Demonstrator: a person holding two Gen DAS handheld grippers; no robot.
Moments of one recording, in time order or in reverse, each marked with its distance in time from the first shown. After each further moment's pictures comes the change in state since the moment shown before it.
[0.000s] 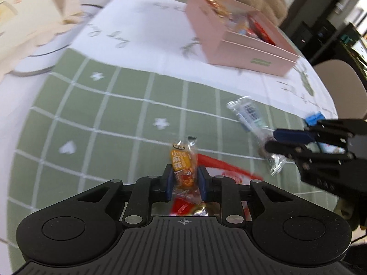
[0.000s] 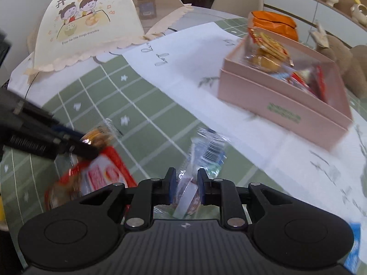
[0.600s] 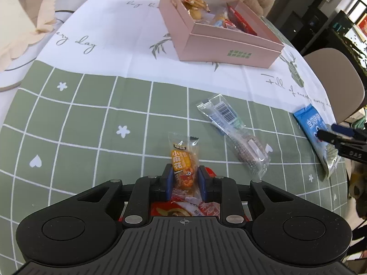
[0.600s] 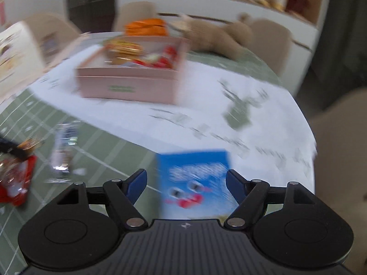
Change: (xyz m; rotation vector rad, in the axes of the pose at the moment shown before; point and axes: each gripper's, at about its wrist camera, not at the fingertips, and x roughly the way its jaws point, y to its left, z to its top) left arm 0.016 -0.032 0.007 0.051 0.022 -0.011; right arm -0.074 -0.126 -0.093 0.372 -0.082 -0.349
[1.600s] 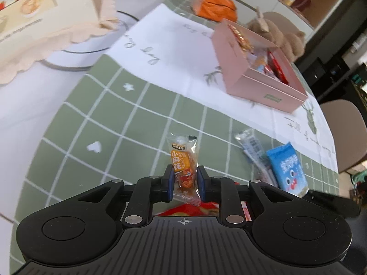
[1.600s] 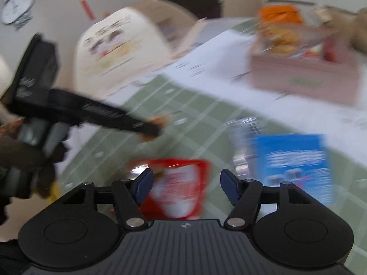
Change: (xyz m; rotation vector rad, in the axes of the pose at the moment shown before) left arm -0.052 0.058 -0.015 -0.238 -0.130 0.043; right arm -0.006 0.178 0.009 -0.226 0.088 0.638
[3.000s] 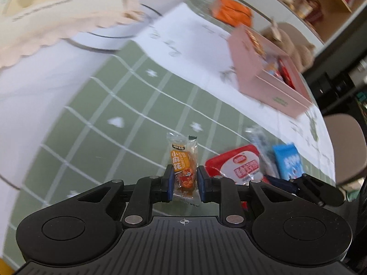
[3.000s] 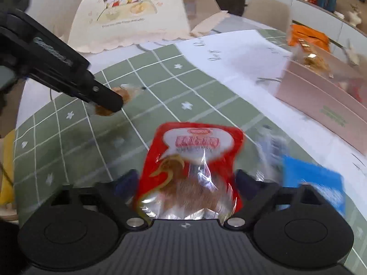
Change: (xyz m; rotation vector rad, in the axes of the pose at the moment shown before) left arm -0.011 0.012 -0.023 -0.074 0.003 -0.019; right arm 0.028 0.021 -0.015 -0.202 0.043 -0.211
